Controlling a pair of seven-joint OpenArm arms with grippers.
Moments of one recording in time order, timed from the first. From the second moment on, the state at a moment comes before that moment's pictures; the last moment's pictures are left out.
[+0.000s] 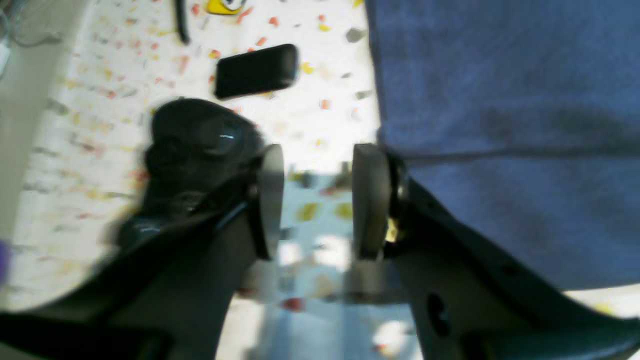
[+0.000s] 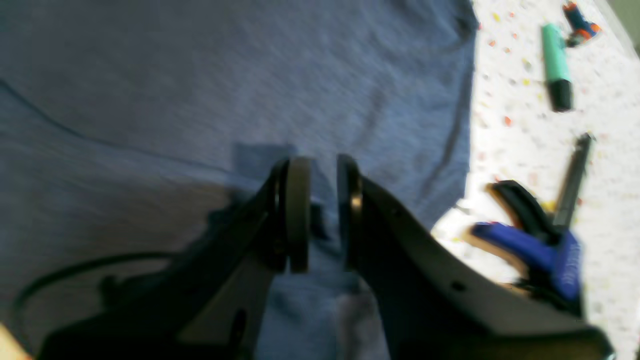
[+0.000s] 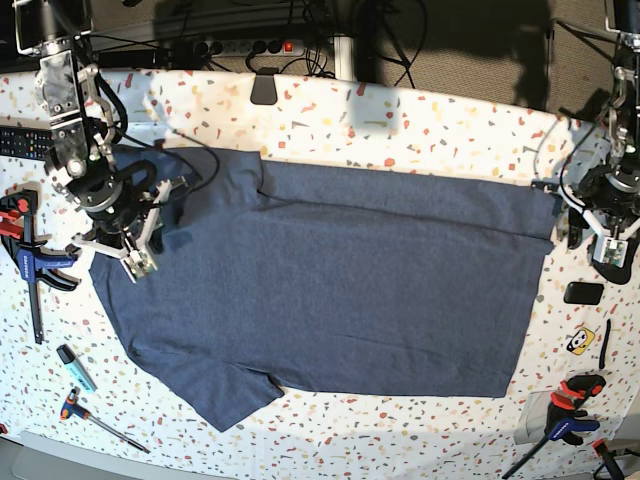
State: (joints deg) left arm 7.6 -28.6 -6.9 85.4 -16.8 -15.2 21.9; right arm -5.2 30.8 -3.4 97.8 6.0 15.7 -34.4
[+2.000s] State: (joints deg) left arm 19.4 -19.9 -7.0 98.0 -20.9 -17.2 22.0; right arm -27.8 28.0 6.0 96.2 14.3 19.5 -30.1
